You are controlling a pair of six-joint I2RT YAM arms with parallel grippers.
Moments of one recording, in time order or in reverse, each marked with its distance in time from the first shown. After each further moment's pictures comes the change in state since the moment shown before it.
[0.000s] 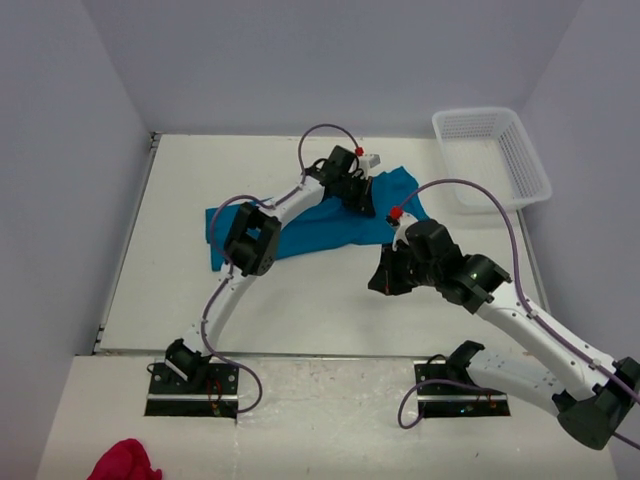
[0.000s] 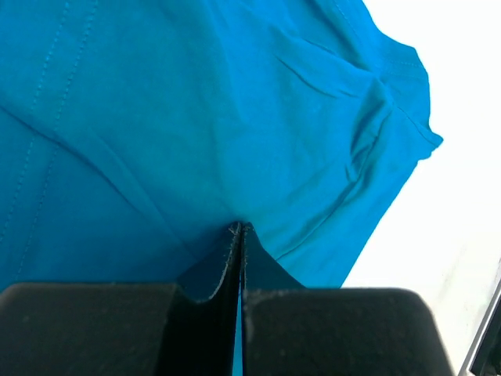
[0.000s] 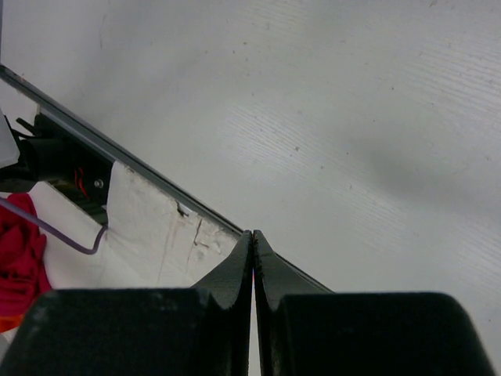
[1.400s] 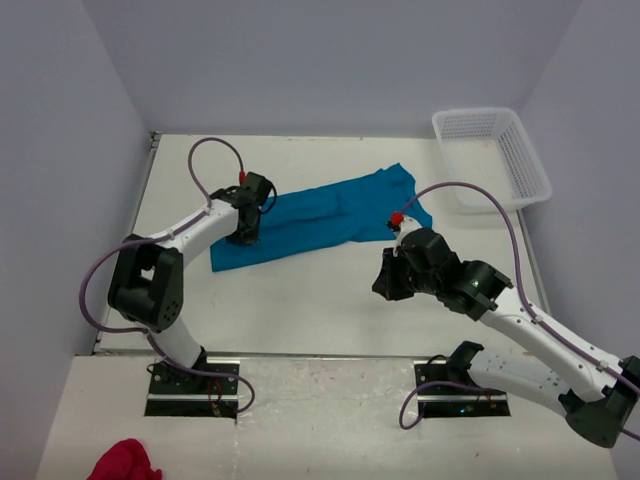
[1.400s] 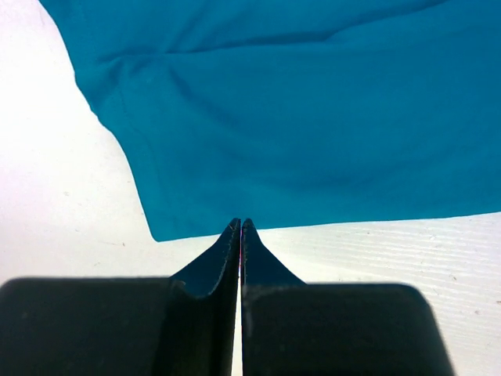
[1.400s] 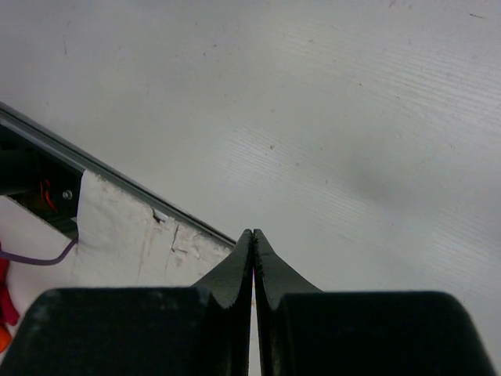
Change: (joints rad) left arm 0.204 -0.959 -1.099 -0.264 -0.920 -0.004; right arm 0.101 -0.021 -0.010 -0.036 0.166 0.033
